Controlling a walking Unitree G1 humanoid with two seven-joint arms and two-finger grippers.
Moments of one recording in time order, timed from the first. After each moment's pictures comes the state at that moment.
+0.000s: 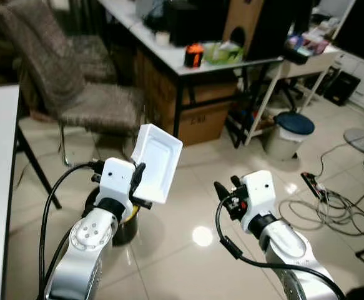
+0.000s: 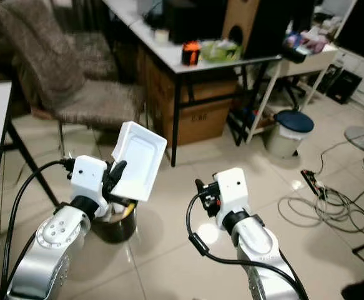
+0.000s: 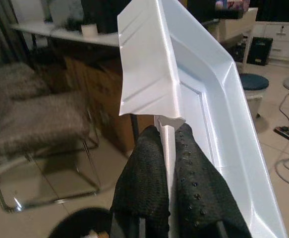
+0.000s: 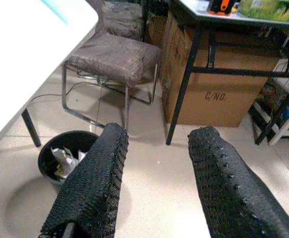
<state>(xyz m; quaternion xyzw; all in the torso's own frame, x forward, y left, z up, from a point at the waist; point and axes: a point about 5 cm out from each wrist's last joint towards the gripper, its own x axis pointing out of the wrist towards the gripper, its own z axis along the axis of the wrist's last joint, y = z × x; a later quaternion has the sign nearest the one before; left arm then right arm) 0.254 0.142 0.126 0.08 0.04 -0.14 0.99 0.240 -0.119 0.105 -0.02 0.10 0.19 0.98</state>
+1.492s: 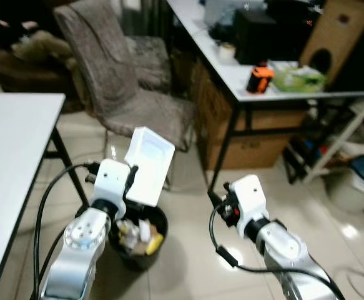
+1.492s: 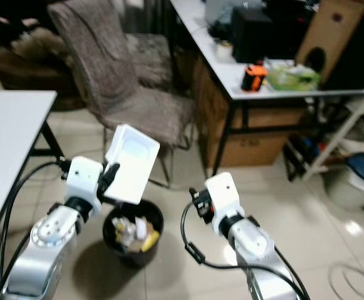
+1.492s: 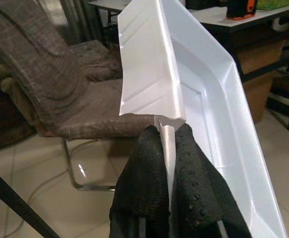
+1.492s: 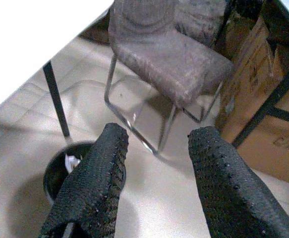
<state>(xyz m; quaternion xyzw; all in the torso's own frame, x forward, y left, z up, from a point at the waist) 0.256 0.153 0.117 0.11 0.05 -0.13 0.98 0.239 -0.114 0.097 -0.05 0.13 0.22 0.97</state>
